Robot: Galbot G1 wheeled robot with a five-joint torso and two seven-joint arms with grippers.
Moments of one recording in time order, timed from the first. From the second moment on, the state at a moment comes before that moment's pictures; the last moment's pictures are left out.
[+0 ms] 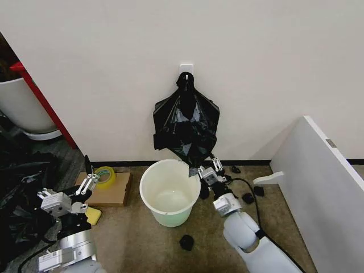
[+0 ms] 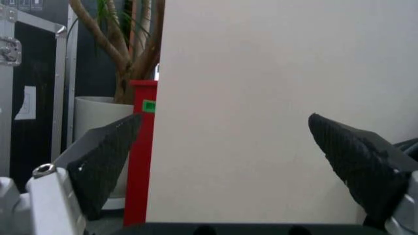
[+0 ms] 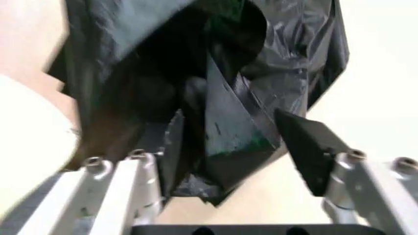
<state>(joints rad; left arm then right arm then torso) 1.71 -1.42 -0.58 -2.28 -0.11 -0.44 -0.37 -1.10 1.20 -0.01 1.80 -0.36 -0.10 0.34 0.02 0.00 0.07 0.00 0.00</state>
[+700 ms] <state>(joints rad) 1.71 -1.43 -0.58 -2.27 -0.11 -0.44 -0.37 -1.03 1.30 -0.06 1.70 -0.48 -0.25 0.49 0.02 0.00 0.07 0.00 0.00</state>
